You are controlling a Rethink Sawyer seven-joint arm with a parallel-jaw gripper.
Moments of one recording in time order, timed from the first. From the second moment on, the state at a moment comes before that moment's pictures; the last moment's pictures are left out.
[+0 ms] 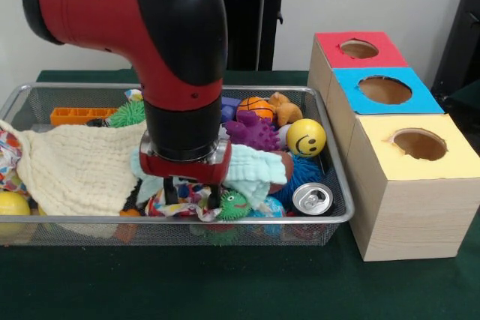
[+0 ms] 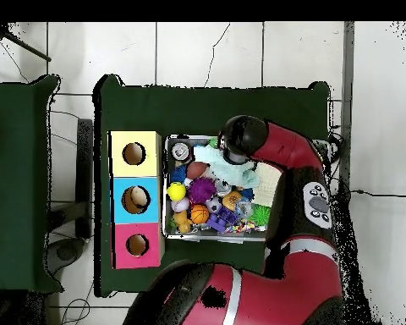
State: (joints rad) arm -0.31 -0.27 -0.04 1.14 0.07 0.76 1.59
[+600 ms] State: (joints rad) arm -0.33 -0.25 -0.03 1.12 0.06 0.76 1.59
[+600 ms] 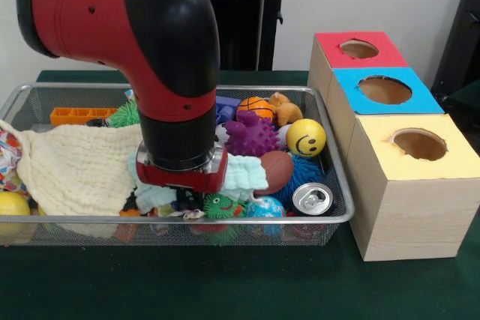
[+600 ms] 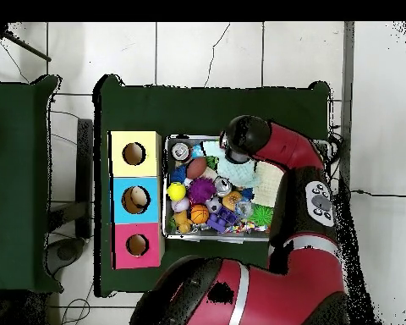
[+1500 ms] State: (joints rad) arm -0.22 -0.18 -0.11 0.92 0.03 0.98 1.59
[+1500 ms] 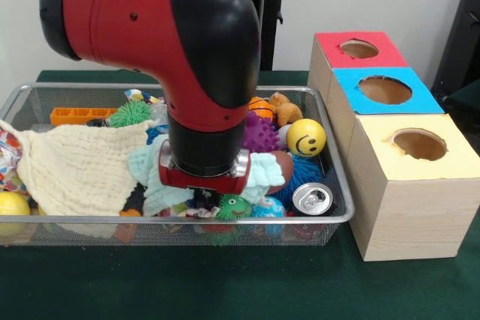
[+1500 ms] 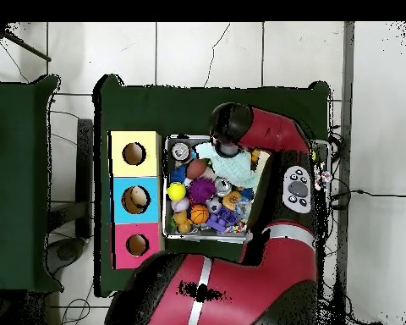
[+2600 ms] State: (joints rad) arm -0.17 -0.10 -0.12 0.52 0.08 1.21 1.59
